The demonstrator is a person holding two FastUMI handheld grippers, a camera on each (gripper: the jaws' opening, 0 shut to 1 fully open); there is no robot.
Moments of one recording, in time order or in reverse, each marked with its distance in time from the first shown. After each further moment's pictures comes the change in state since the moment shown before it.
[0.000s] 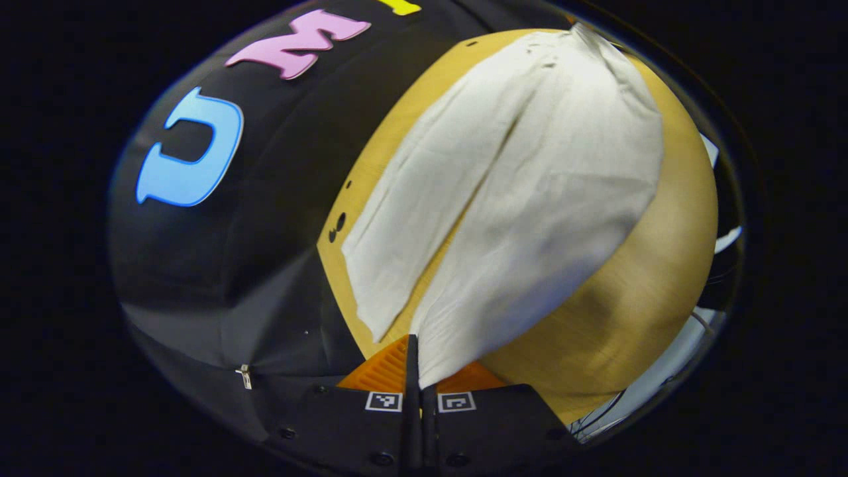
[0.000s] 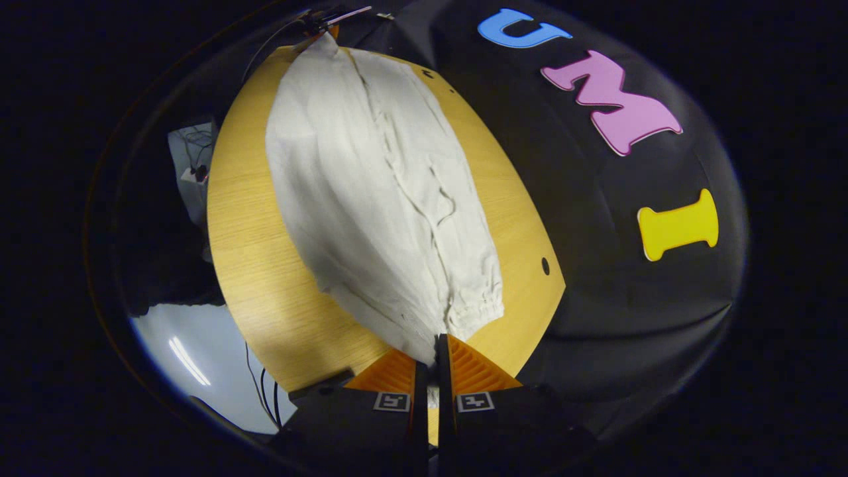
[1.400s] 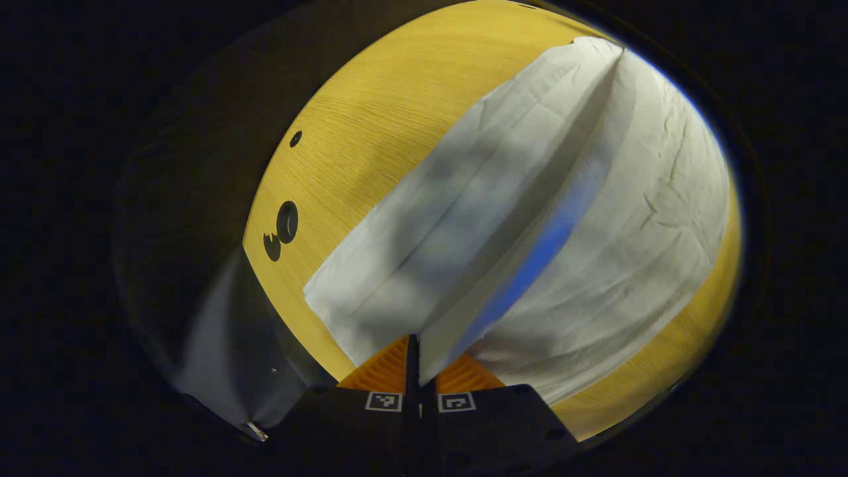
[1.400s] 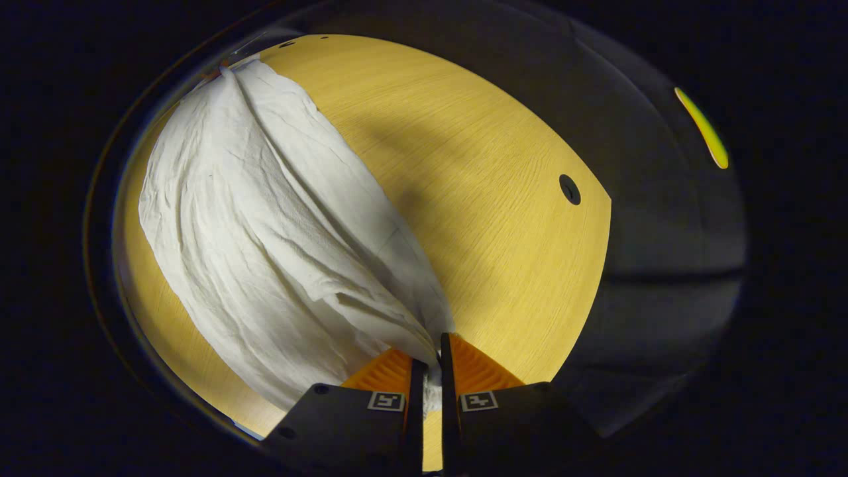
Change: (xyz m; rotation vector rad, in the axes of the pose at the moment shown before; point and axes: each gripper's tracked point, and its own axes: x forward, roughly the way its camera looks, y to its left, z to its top) left arm 0.234 0.086 0.075 0.062 0.344 -0.351; right arm 0.192 -0.083 -0.017 0.402 0.432 0.221
